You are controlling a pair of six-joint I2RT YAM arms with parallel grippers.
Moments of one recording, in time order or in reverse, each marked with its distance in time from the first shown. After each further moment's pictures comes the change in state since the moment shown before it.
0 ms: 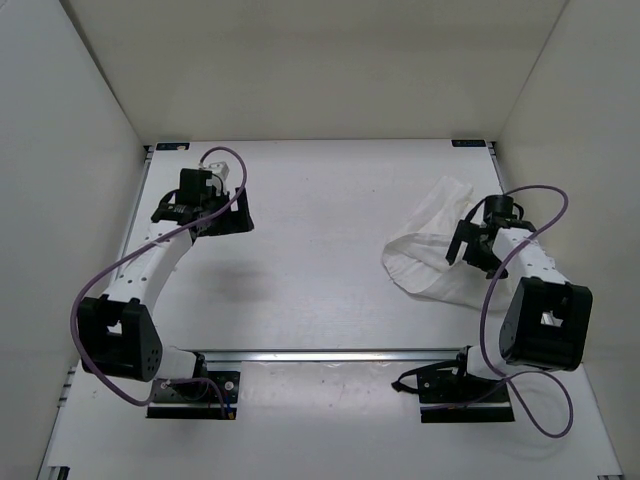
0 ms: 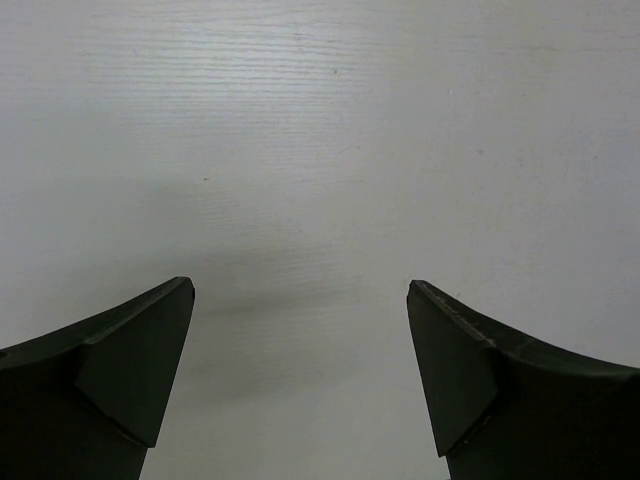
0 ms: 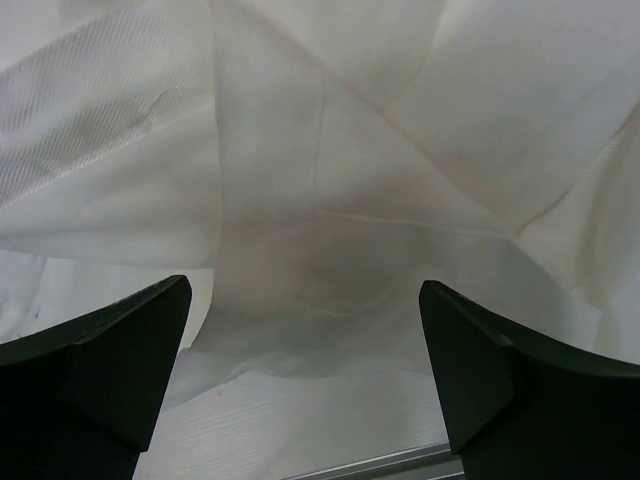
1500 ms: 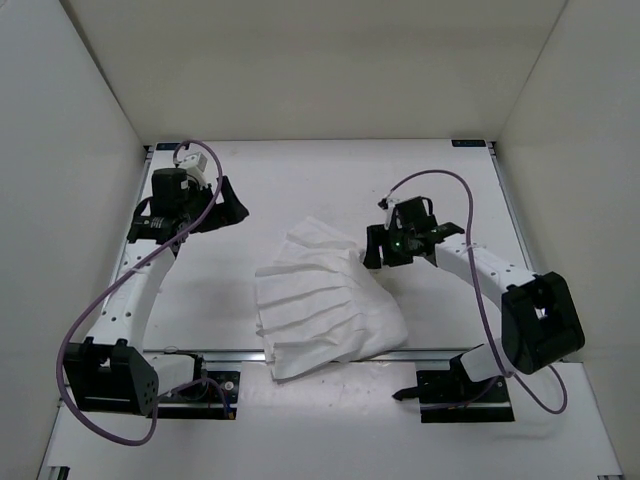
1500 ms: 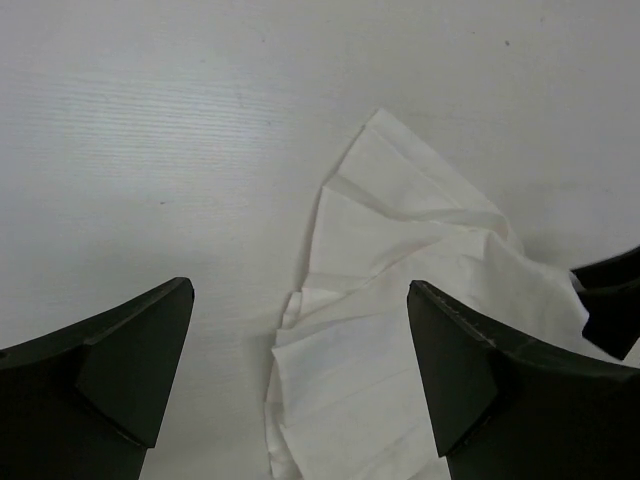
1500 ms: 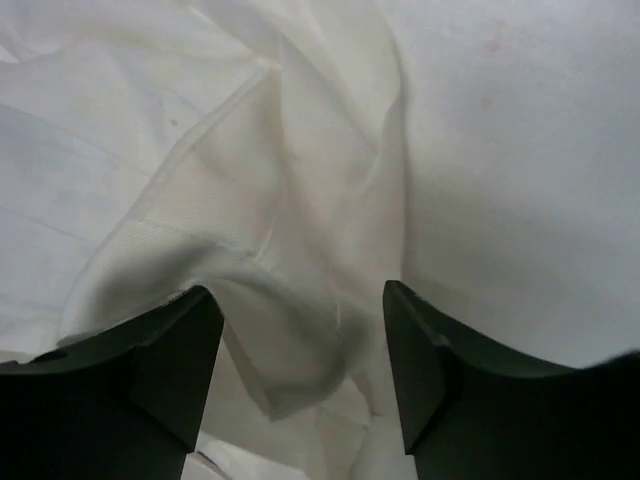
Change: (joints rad) left arm 0.077 -0.175 -0.010 0.033 0.133 -0.110; right arm 0.618 0.021 -0.042 0.247 -0.351 0.035
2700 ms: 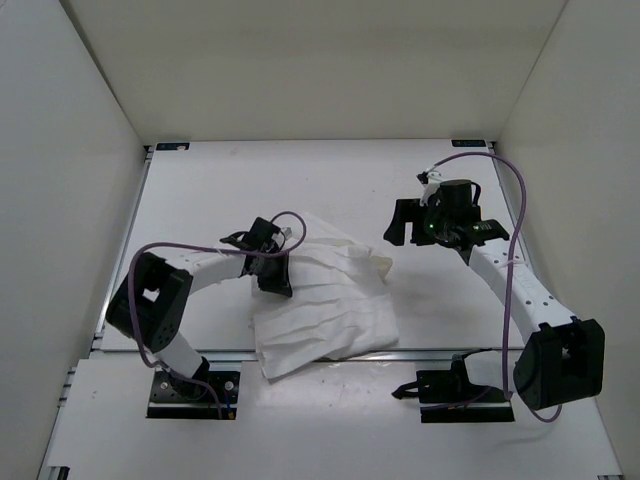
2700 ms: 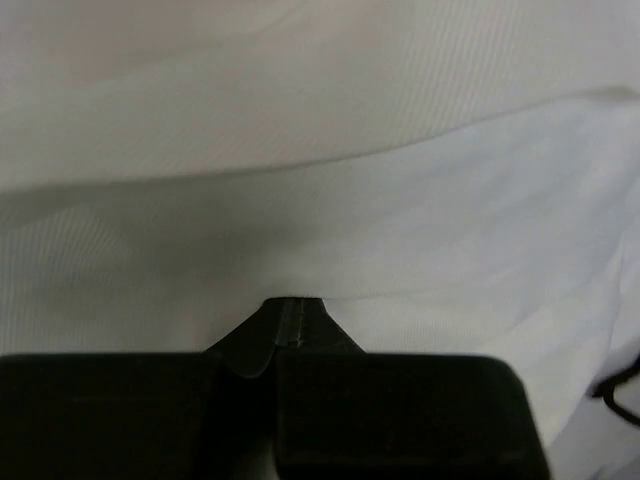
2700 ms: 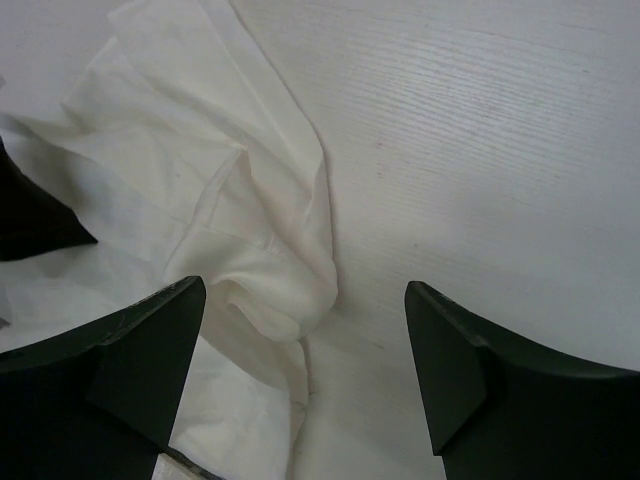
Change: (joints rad) left arm -0.452 0.384 -0.309 0.203 0.063 -0.130; right arm -0.207 -0.213 0.071 -0.036 -0.039 -0.053
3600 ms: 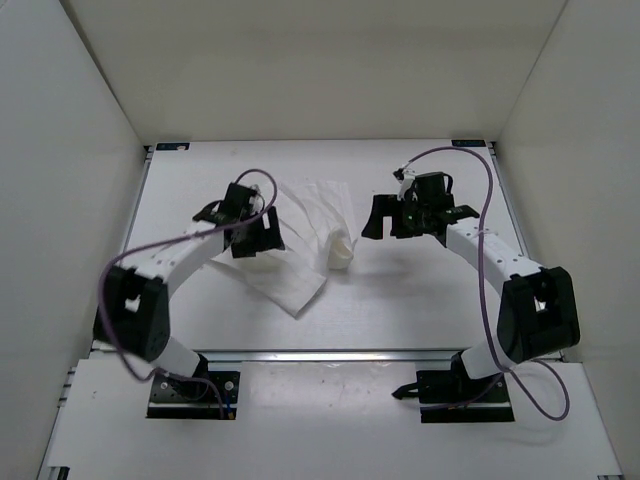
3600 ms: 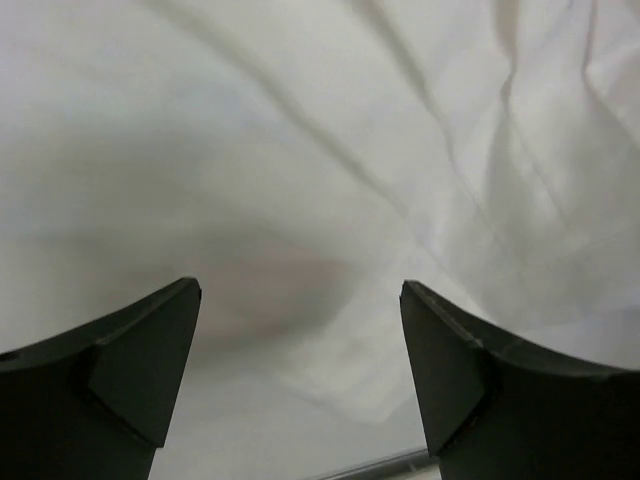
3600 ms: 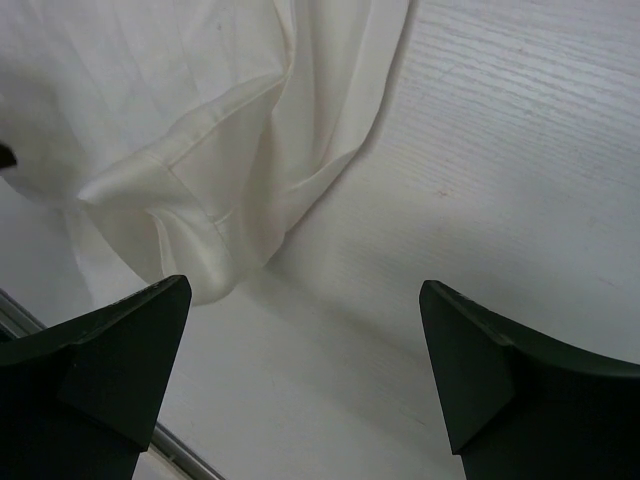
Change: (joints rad) left arm 0.164 0.029 0.347 -0.205 -0.221 -0.014; right arm 0.061 0.241 0.068 0.115 -0.083 0.036
